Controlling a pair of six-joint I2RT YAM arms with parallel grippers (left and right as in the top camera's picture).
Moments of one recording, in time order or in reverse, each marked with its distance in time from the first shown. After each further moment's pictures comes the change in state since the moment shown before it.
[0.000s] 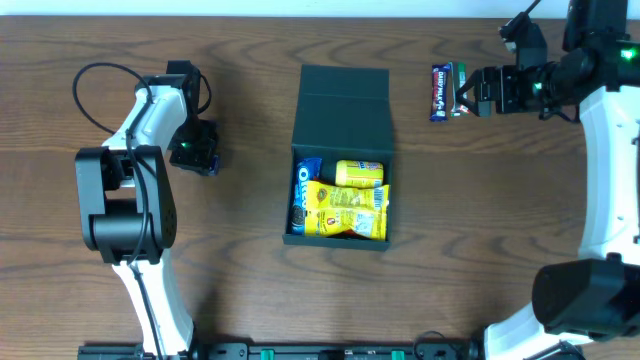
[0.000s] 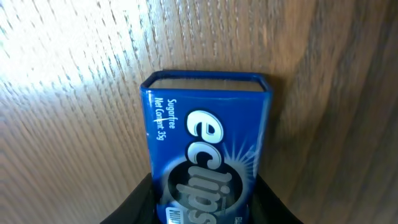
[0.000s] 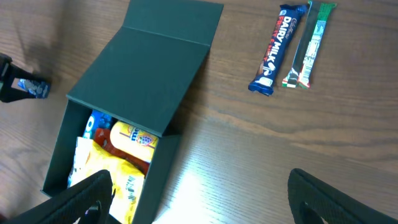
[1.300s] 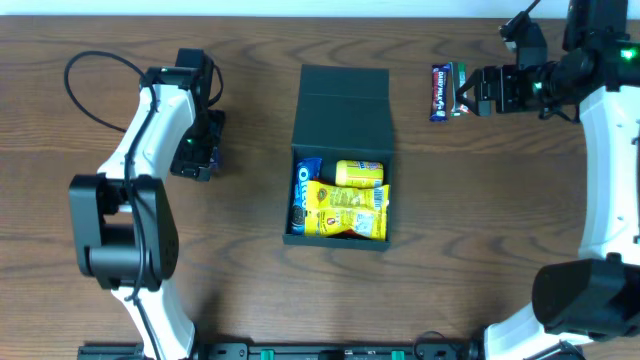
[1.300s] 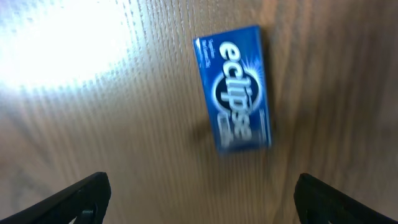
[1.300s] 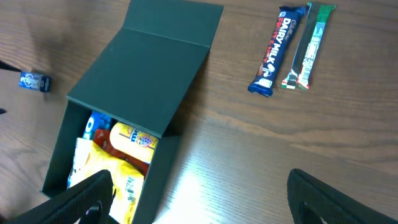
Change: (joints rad) left arm -0.069 -0.148 -0.006 -0.075 -0.095 -0.127; right arm 0.000 0.000 0.000 0.000 0.000 0.000
